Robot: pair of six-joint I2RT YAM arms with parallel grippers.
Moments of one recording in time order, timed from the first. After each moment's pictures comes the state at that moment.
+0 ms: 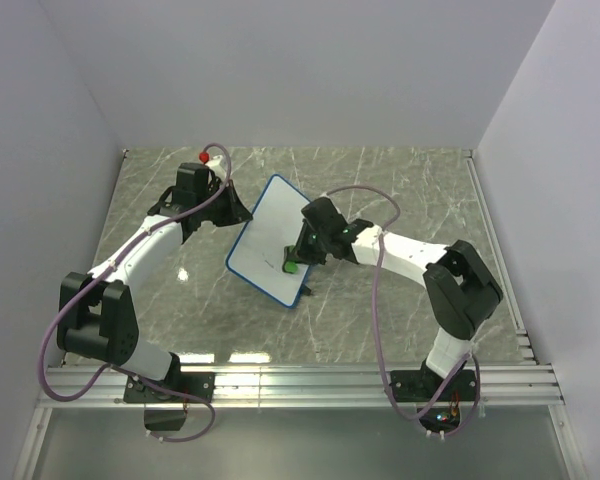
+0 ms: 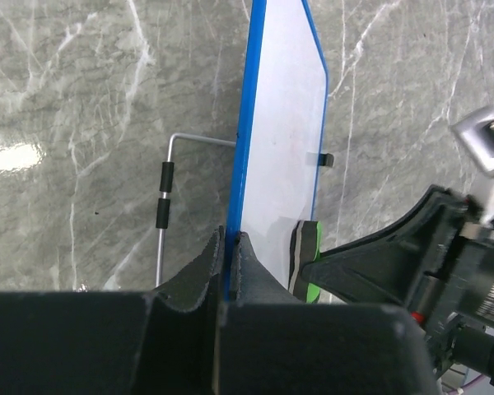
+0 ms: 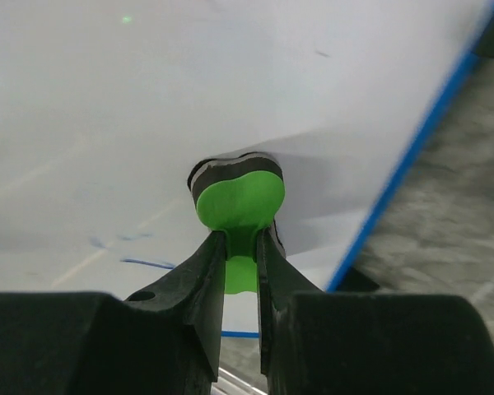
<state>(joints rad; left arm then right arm) -0.25 1.48 1.10 -0.28 0.36 -0.41 0.74 1.76 1.19 -0.31 -0.06 0.97</state>
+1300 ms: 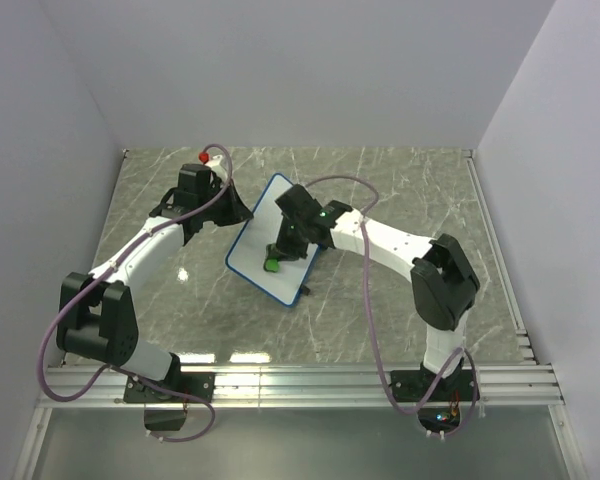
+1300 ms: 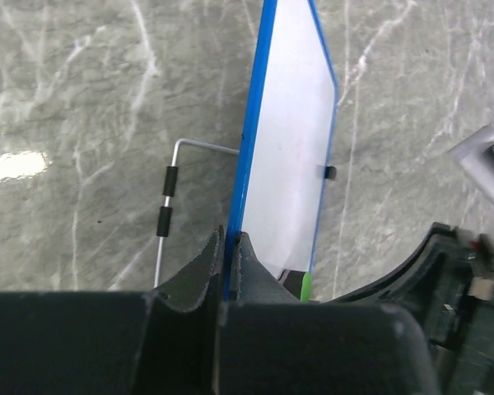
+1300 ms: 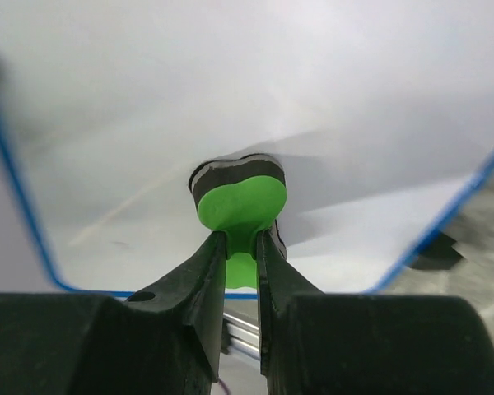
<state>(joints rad) -0.26 1.48 1.08 -0.24 0.32 -0.44 0.81 1.89 1.53 -0.61 -0.07 1.04</state>
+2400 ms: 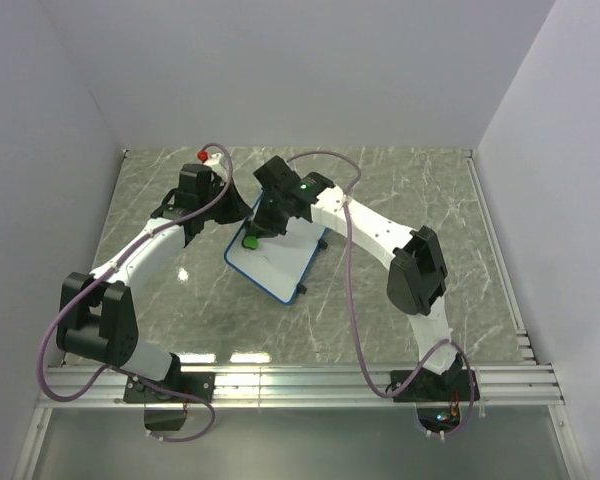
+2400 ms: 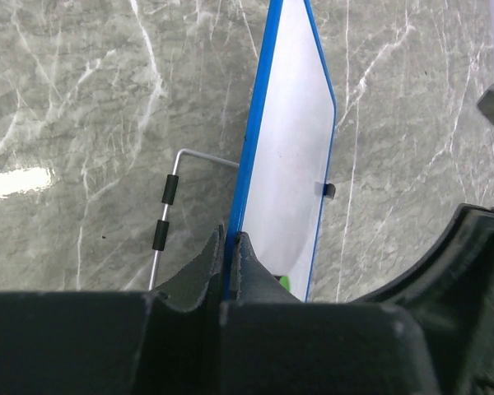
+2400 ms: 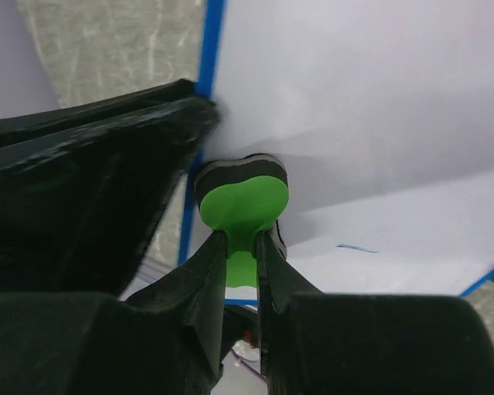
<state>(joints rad) -0.27 1.48 1.07 -0.19 0.29 -0.45 0.82 2.08 1.96 -0.84 -0.07 1.07</state>
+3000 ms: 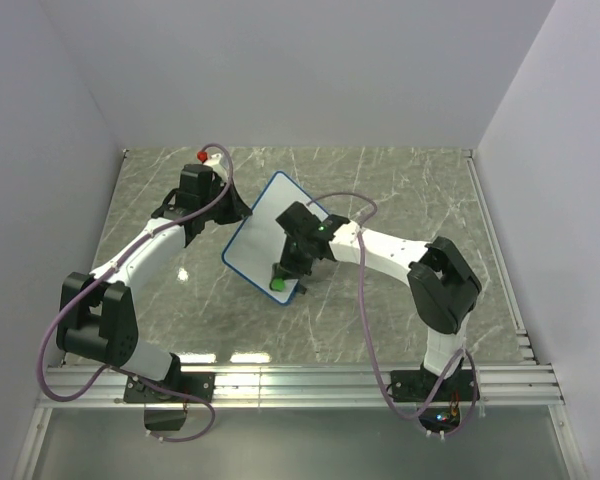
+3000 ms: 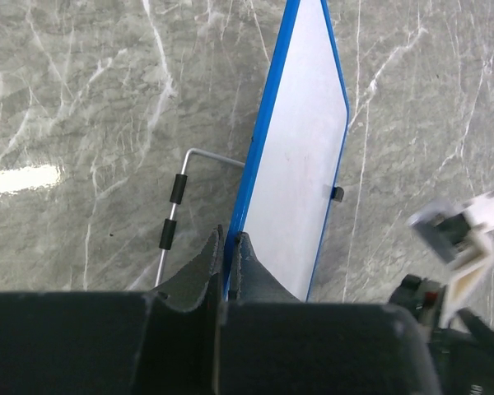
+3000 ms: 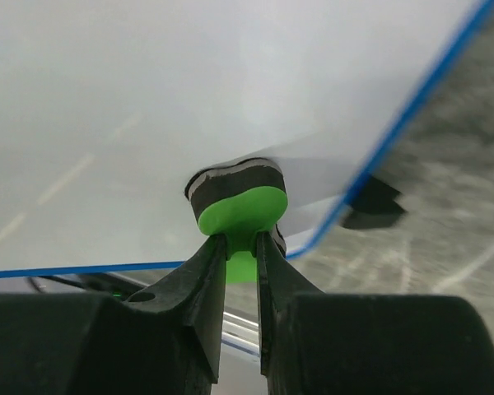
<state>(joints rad) -0.28 1.48 1.07 -0.20 0.26 -0.45 0.84 1.86 1.38 -0.59 -0.07 1.07</state>
